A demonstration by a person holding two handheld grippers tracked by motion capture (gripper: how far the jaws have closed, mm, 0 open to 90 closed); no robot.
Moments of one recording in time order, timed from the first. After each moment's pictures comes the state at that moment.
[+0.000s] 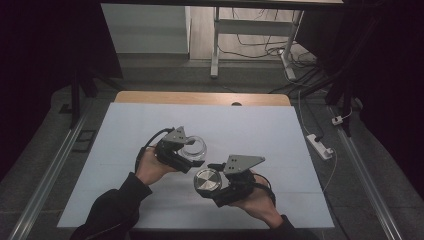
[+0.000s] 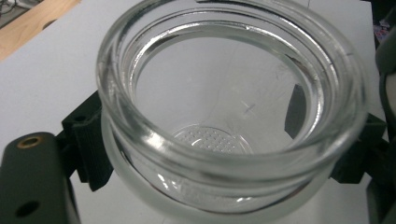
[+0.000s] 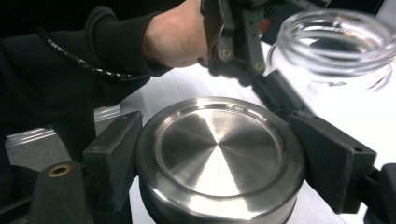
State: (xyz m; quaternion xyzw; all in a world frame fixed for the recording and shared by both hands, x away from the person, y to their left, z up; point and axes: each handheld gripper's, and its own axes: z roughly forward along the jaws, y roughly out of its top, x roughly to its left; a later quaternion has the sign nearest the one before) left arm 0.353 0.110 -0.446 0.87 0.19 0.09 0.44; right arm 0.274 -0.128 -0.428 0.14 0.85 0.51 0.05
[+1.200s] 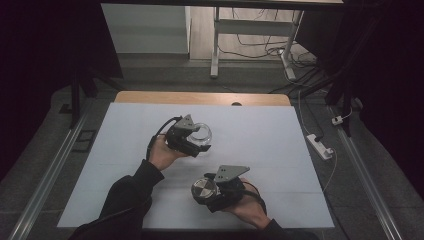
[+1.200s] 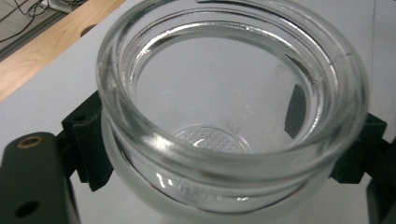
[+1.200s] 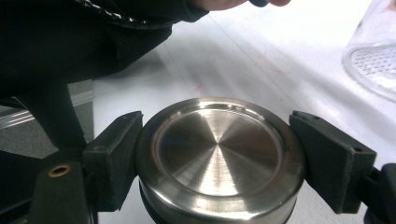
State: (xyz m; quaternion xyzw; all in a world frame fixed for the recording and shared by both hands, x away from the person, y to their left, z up) left arm 0.406 0.094 -0.463 0.86 0.22 0.12 0.44; right arm 0.283 -0.115 -0.492 0.15 0.87 0.47 0.05
